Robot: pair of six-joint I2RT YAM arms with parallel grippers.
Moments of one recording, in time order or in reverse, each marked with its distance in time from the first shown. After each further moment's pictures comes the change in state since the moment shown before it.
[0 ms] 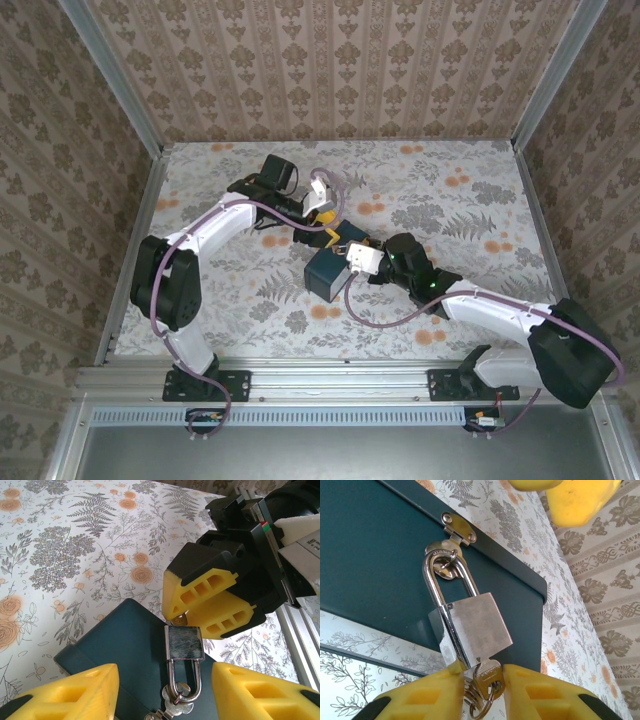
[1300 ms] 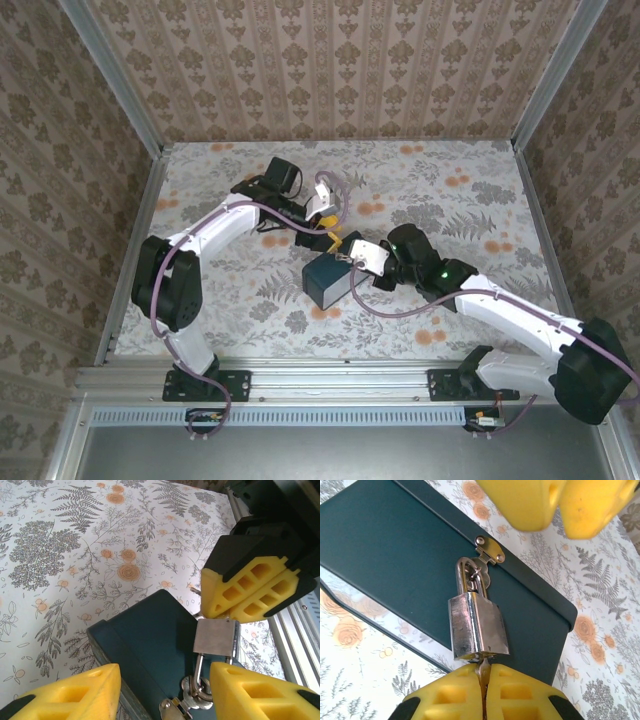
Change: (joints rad) left arm -0.023 0.000 0.000 -0.034 0.000 0.000; right arm 0.005 -0.108 0.183 -0.483 -0.162 0.190
